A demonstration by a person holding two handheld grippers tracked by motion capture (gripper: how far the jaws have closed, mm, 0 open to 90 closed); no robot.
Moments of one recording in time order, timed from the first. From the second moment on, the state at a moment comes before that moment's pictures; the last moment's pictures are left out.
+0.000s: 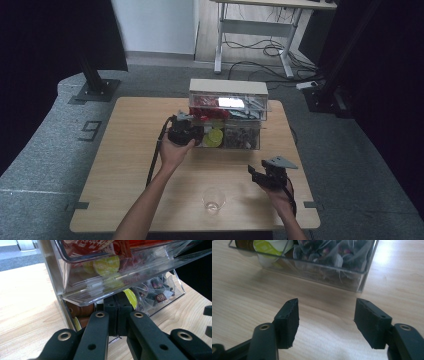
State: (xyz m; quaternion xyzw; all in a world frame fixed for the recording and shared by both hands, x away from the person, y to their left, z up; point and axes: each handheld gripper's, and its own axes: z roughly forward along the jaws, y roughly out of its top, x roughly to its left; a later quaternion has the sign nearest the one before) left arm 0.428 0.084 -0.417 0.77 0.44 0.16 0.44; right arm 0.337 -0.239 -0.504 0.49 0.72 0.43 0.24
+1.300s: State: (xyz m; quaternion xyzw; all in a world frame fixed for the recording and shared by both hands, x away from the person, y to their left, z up) left arm 0.430 0.083 -0.414 0.77 0.44 0.16 0.44; right arm 0.393 -0.200 -0.477 0.44 0.74 0.45 0.24
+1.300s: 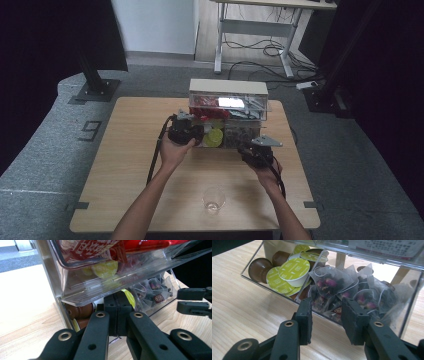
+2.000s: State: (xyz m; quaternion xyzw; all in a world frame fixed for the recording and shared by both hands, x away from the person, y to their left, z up) left arm 0.431 0.081 -0.414 0.77 0.43 0.15 0.44; right arm 0.418 -0.180 -0.479 0.43 0.75 0.45 0.22
